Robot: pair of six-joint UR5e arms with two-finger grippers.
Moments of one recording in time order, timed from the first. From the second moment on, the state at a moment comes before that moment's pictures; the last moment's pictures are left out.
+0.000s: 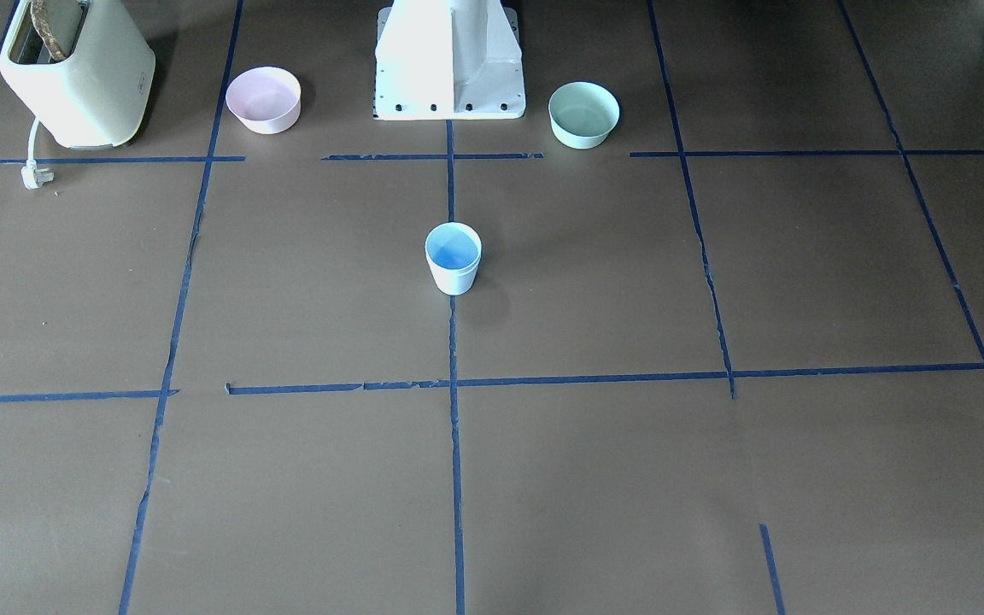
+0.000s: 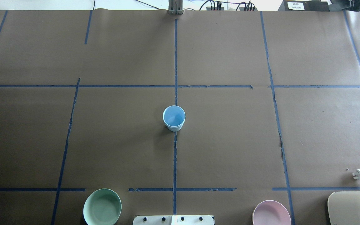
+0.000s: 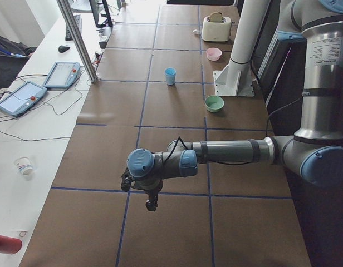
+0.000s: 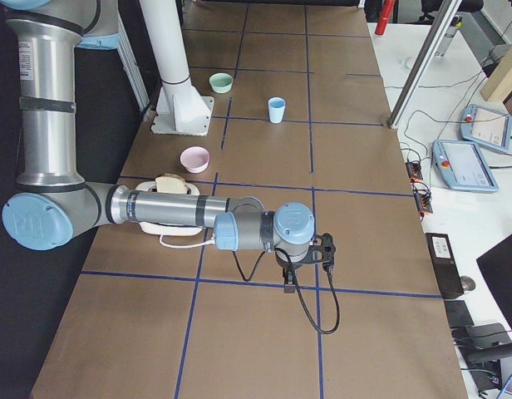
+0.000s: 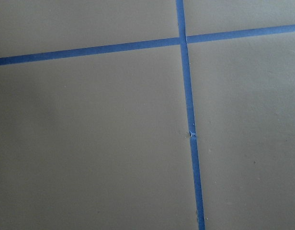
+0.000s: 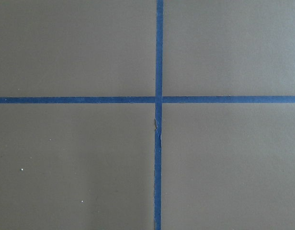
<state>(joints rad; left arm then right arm) -1.58 -1.53 -1.55 -1.50 -2.39 0.22 1.59 -1.61 1.59 -1.49 2.42 0.05</state>
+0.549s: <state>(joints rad) -1.59 -1.54 -1.57 -1.50 -2.38 0.23 1.61 -1.60 1.59 -1.56 2.41 0.03</state>
